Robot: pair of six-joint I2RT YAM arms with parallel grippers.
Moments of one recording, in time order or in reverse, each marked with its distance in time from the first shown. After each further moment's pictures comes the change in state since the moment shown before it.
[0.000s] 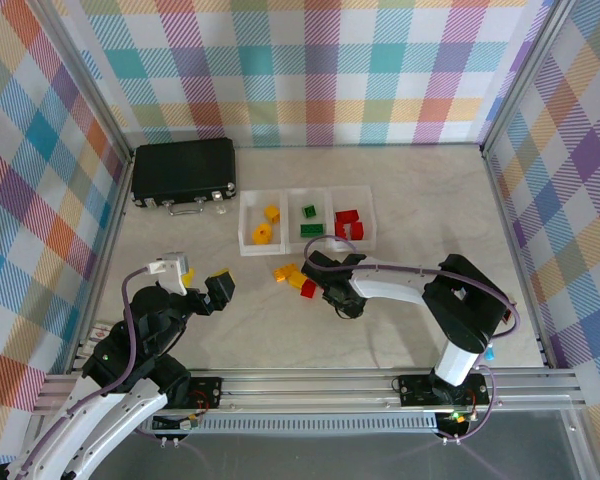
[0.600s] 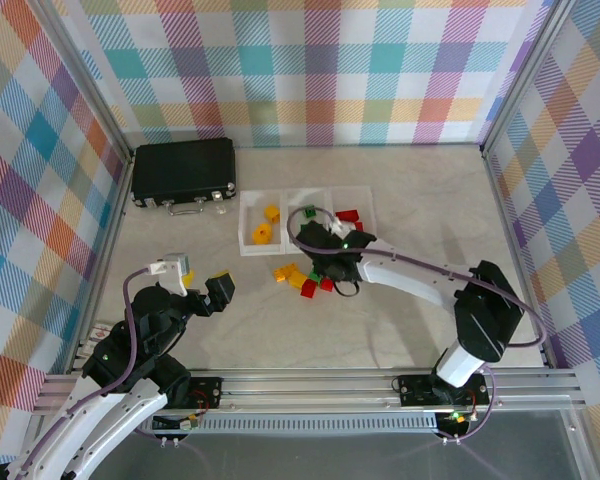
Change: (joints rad) left arm 0.000 0.000 0.000 -0.023 -0.001 0.000; right arm -0.009 -0.089 0.293 -0.089 0.138 -0.527
